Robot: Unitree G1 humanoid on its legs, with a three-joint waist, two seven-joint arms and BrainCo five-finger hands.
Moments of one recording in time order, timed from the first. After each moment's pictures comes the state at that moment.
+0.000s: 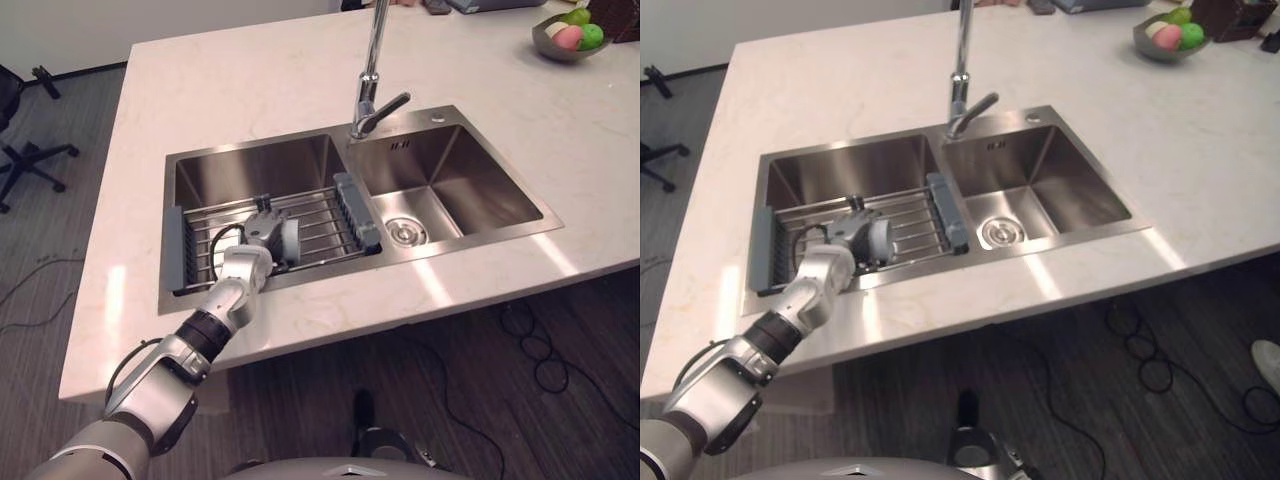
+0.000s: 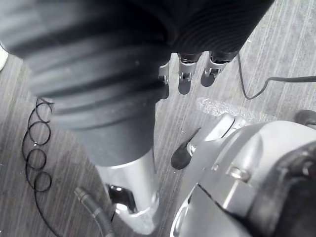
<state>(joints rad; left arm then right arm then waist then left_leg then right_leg) -0.64 0.24 -0.59 0.45 0.93 0.39 -0.17 0.17 -0.08 -0.34 1.00 0.67 0.05 -0.08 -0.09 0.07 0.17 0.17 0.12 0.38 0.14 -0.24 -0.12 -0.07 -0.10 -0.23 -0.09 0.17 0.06</state>
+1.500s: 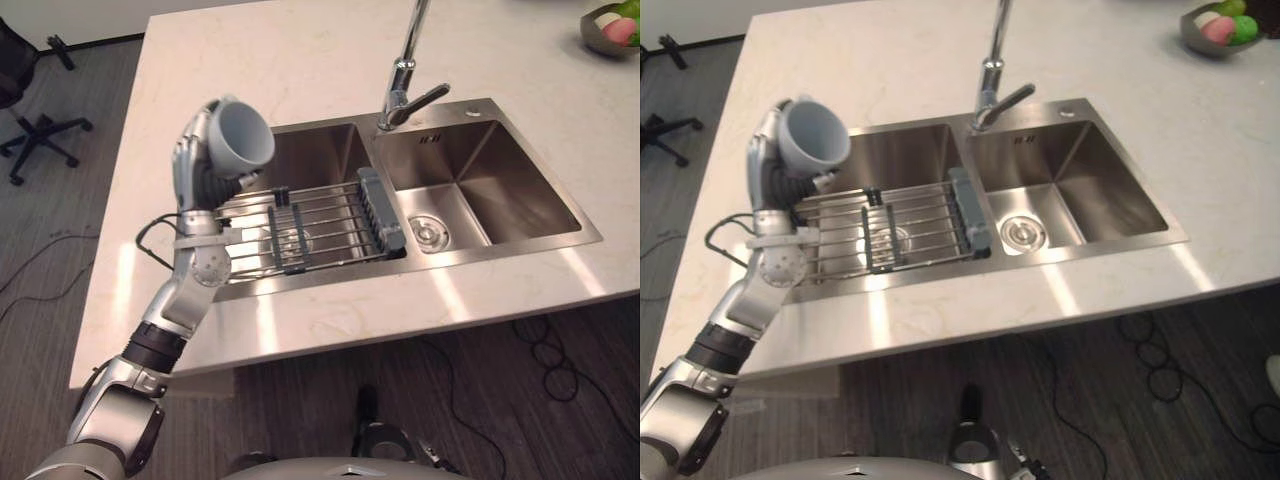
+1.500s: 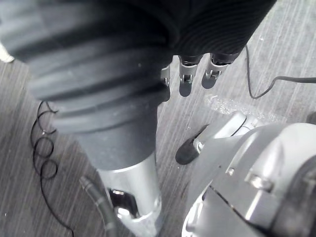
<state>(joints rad) -0.49 0.38 -0.22 0.09 0.30 -0.09 0.72 0.15 -0.10 -0.37 1.04 0.62 -0.01 0.02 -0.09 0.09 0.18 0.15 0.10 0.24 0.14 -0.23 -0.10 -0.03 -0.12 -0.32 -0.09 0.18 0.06</state>
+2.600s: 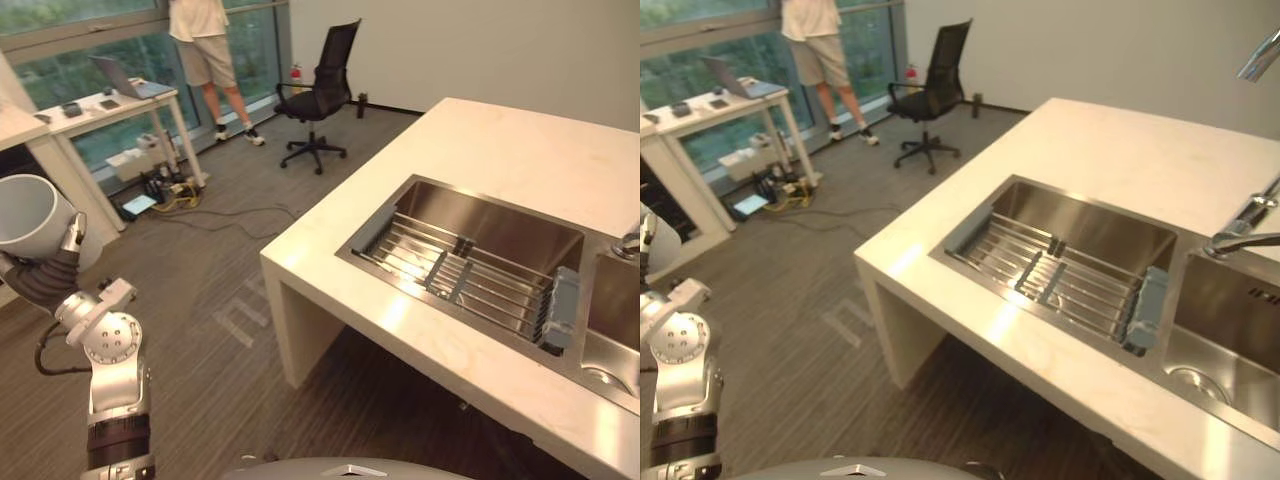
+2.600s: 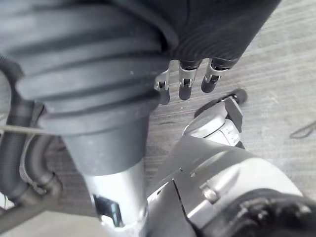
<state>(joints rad) 0.01 0.17 0.31 -0.10 0.00 -0.31 0.78 0.28 -0.14 -0.17 1.04 0.57 0.00 0.03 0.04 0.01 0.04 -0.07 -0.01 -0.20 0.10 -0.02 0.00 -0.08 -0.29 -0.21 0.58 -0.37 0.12</state>
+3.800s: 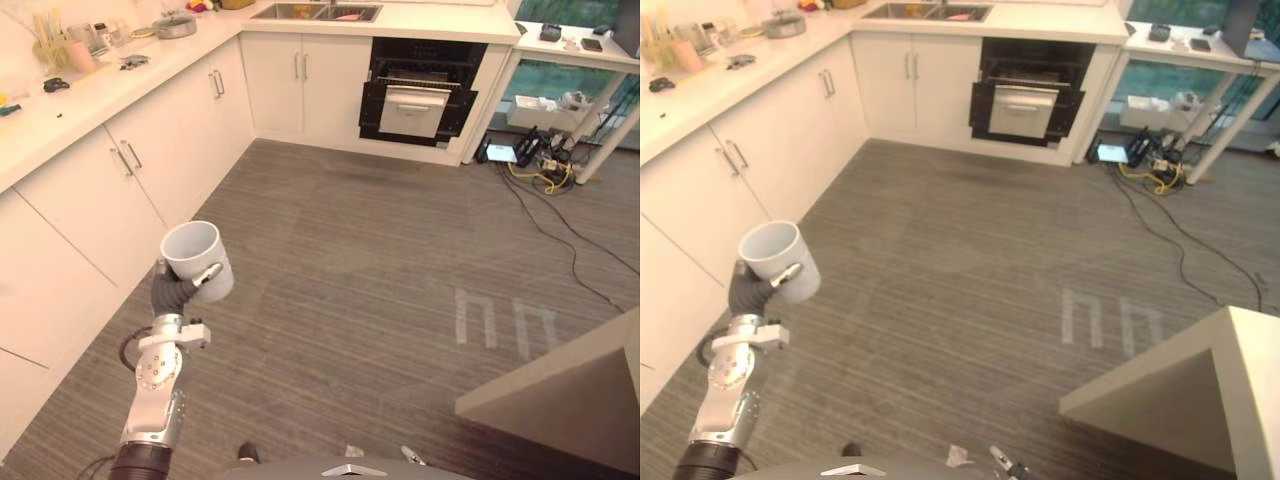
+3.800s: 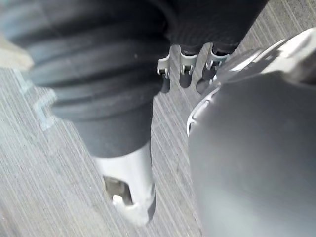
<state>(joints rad) 0.09 0.19 -0.02 0.06 -0.30 -0.31 0.12 0.15 -0.09 -0.39 1.07 0.39 0.06 0.09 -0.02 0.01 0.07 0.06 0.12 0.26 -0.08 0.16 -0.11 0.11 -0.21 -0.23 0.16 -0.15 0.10</state>
